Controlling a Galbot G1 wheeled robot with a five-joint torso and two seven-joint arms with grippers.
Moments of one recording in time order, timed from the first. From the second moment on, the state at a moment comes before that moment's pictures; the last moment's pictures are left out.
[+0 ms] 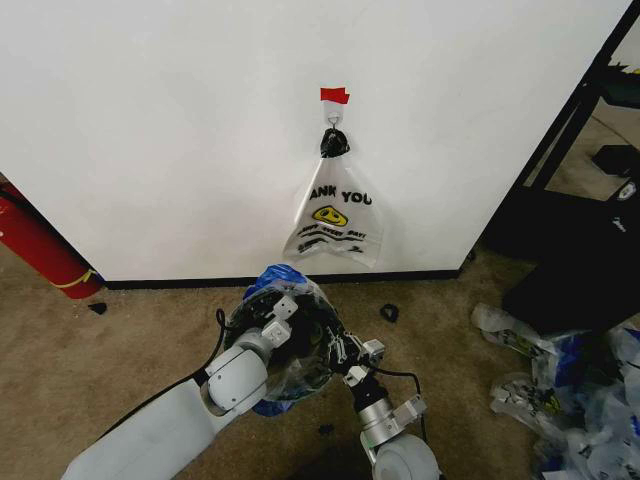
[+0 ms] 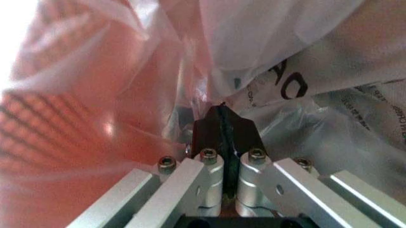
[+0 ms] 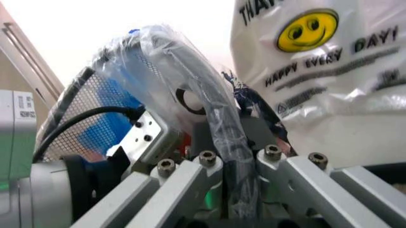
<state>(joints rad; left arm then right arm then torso) 0.83 -0.90 0.27 -1.88 -0.12 0.67 -0.34 -1.38 1.34 0.07 1.81 0.53 0.38 -0.18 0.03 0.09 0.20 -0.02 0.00</state>
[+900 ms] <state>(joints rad) 1.29 -0.77 -0.06 -2.37 -0.26 0.33 -0.09 -1.32 1.39 0.17 1.80 1.01 0.29 0.02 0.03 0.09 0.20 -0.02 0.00</state>
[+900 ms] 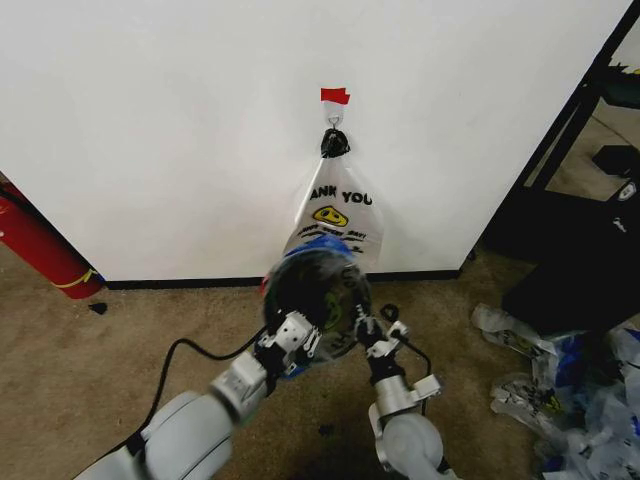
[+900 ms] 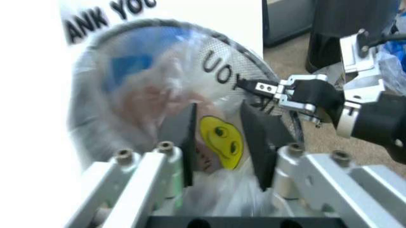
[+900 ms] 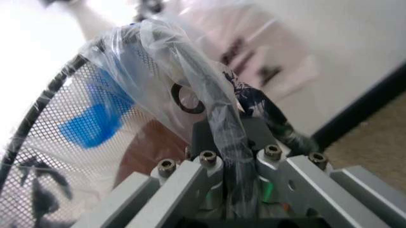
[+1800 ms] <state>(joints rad) 1.27 -0.81 -0.08 -2.11 -0.15 0.46 -0.28 -1.40 1.42 0.16 1.96 0.98 0.23 0.20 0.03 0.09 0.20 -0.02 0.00</state>
